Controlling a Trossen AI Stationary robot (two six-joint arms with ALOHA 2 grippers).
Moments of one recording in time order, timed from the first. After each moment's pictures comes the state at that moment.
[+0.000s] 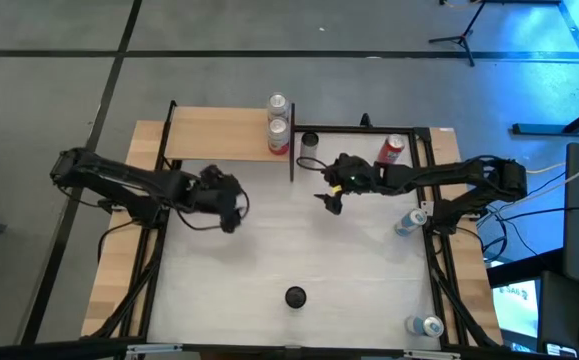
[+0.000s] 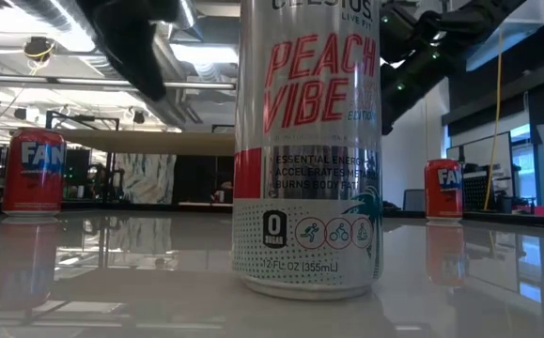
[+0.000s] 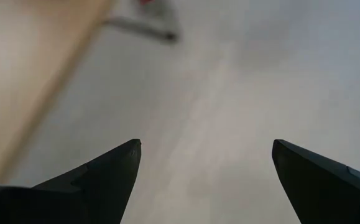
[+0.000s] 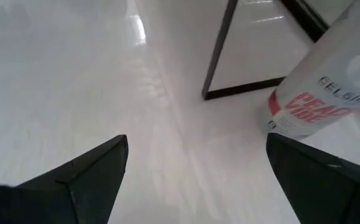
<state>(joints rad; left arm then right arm) -0.16 1.23 1.01 -0.89 -0.51 -0.49 -0.21 1.44 0.75 0.00 0.07 -0.02</state>
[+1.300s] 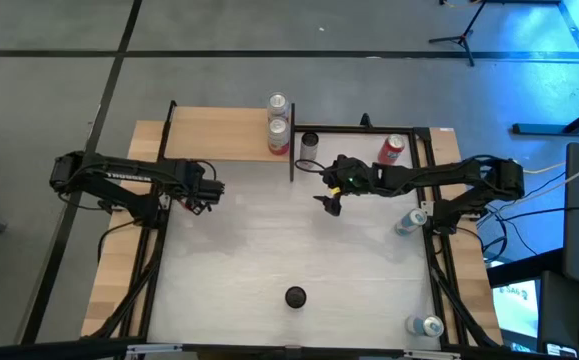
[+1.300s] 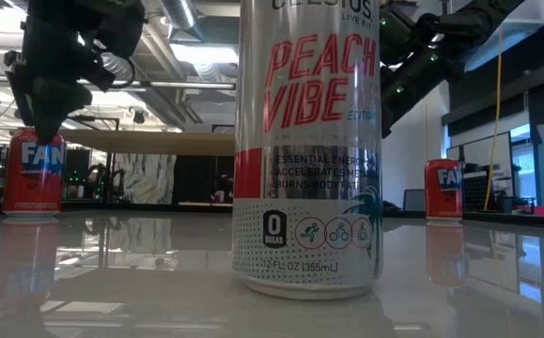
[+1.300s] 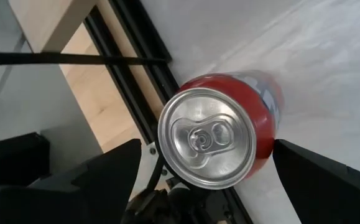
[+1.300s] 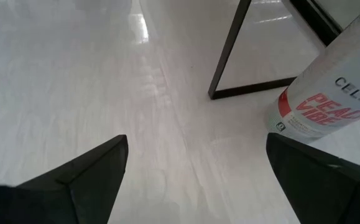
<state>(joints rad) 0.07 1.23 0.90 -1.57 -0.38 -0.99 -0.20 1.46 0.75 0.02 0.07 -0.03</state>
